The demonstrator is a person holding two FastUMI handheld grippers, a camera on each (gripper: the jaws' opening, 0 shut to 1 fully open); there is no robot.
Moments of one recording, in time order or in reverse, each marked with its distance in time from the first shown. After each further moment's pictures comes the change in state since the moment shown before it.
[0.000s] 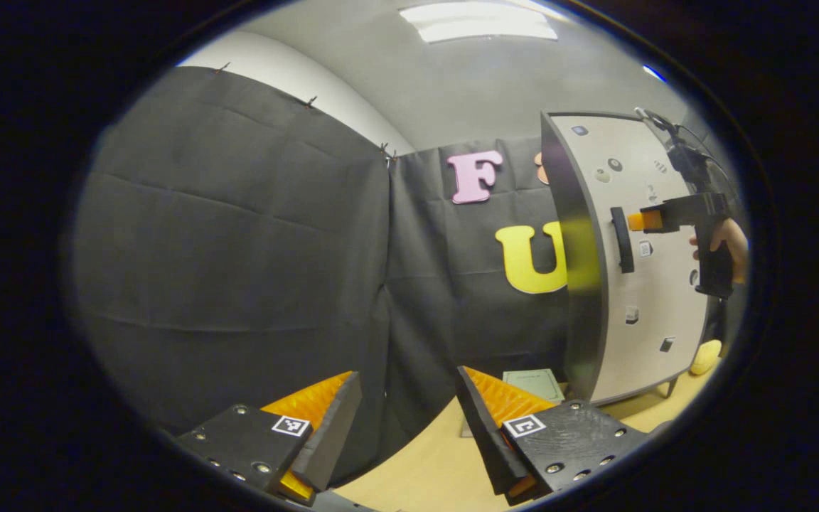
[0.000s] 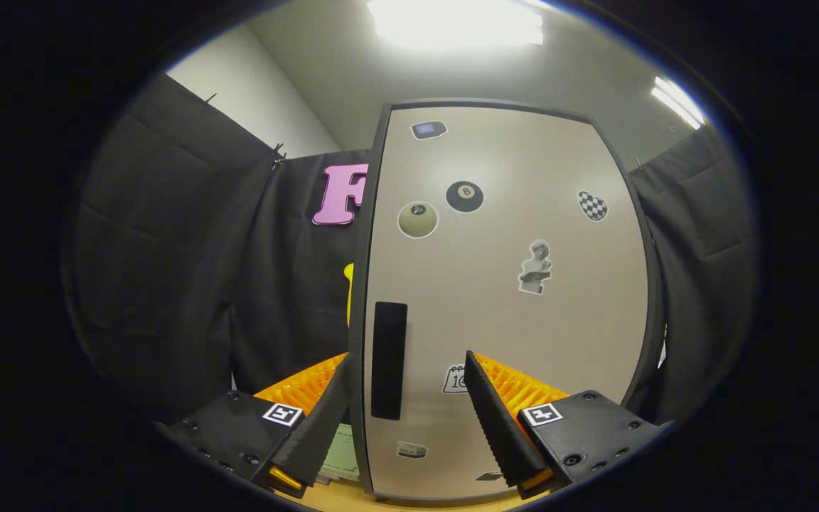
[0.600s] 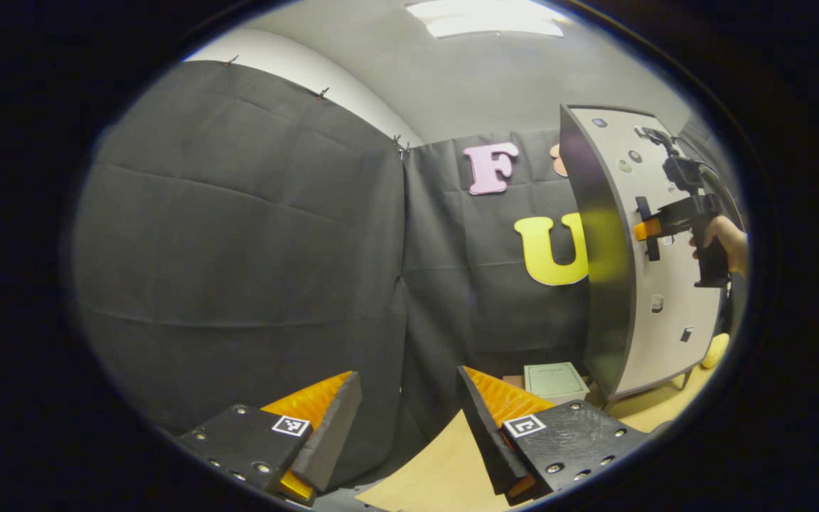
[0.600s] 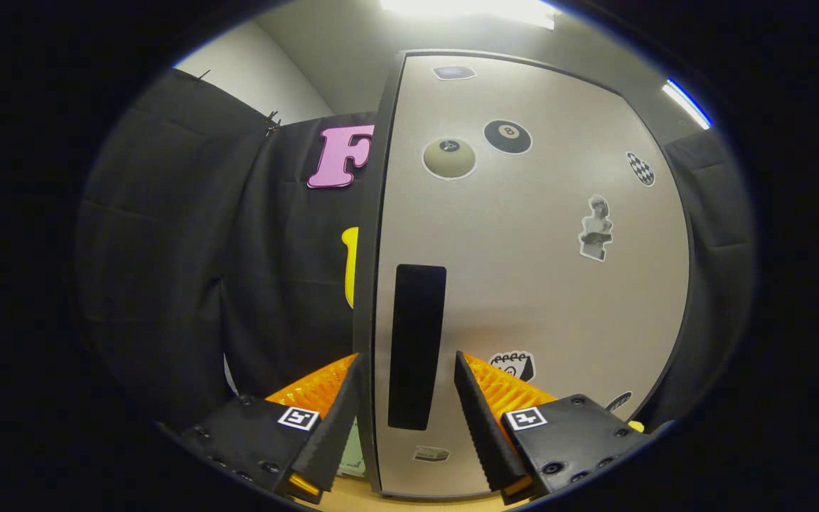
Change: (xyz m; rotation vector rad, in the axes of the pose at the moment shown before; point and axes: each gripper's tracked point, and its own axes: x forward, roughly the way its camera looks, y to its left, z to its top) left arm 0.021 0.038 -0.026 -0.007 0.024 0.018; right arm 0.050 0.022 -0.029 -0.023 0.128 -0.021
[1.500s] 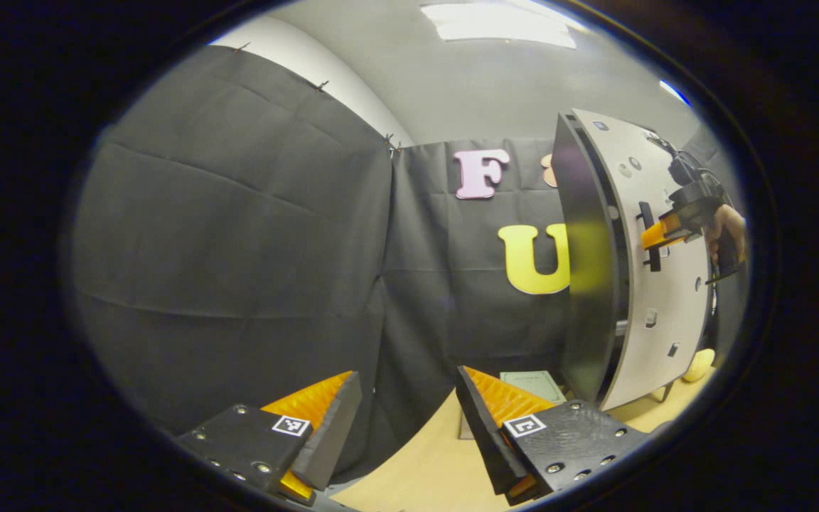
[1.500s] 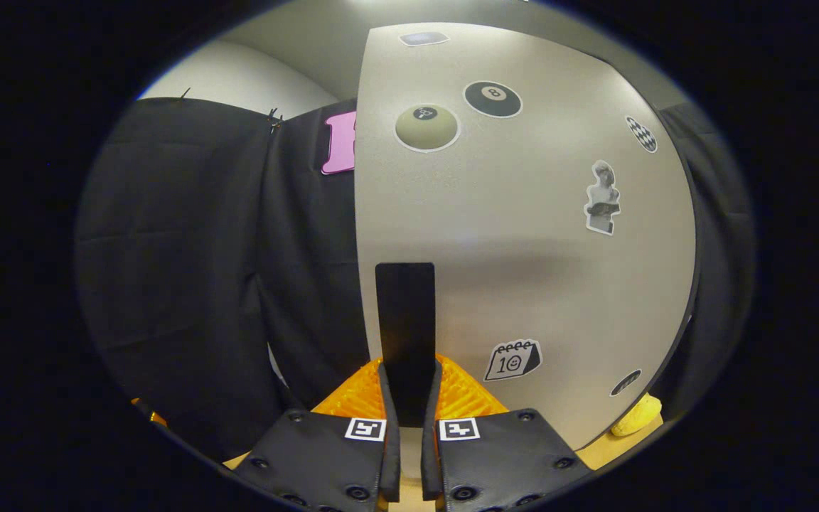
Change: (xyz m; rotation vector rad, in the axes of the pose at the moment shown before) left arm 0.011 -0.029 0.004 -0.068 -0.016 -0.104; right arm -0.008 -0.005 -0.008 0.126 0.172 0.175
